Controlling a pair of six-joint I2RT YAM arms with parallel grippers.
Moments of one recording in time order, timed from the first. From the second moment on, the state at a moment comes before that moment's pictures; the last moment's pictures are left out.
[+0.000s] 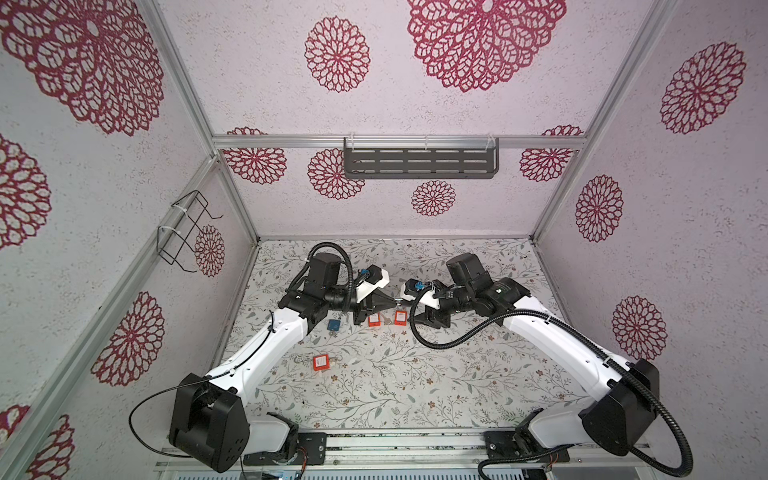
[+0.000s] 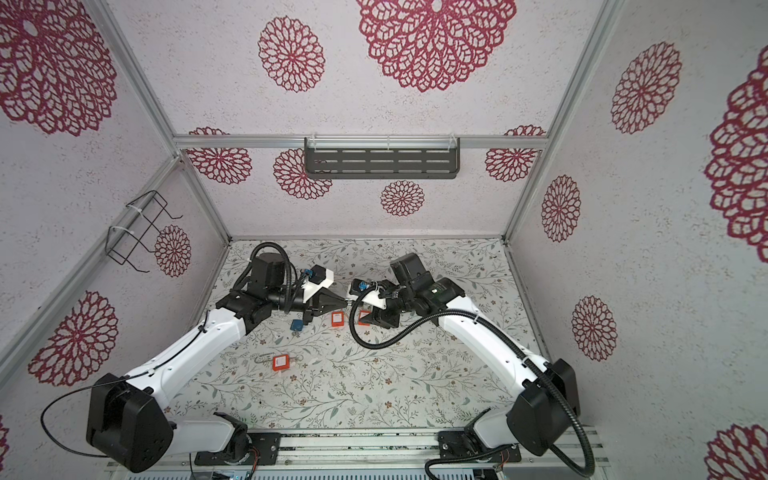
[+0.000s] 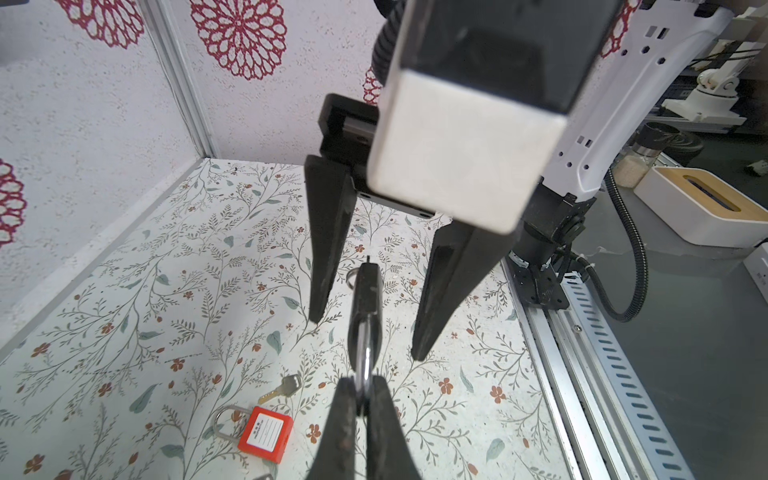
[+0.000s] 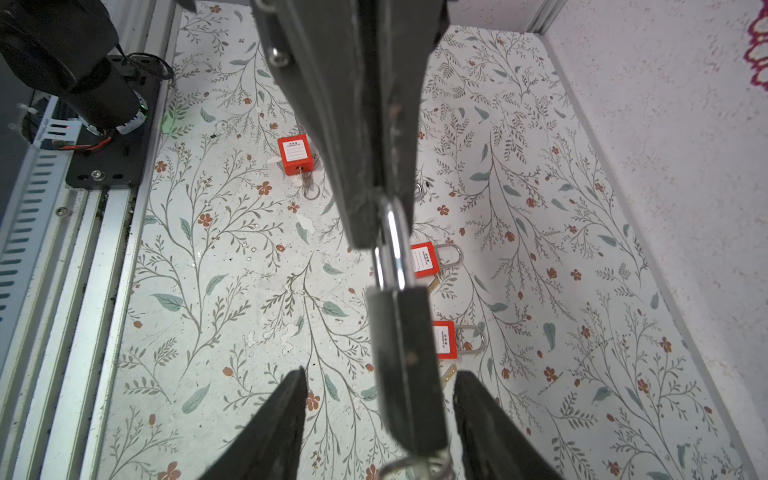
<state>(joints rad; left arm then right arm) -0.39 1.35 1.06 -0.27 0.97 0.49 0.64 1.38 1.27 -0.70 -0.48 -0.70</state>
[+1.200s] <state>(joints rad) -0.41 1.33 1.10 -0.45 0.95 0.64 0.64 1.38 1.38 -0.84 -0.50 -0.75</state>
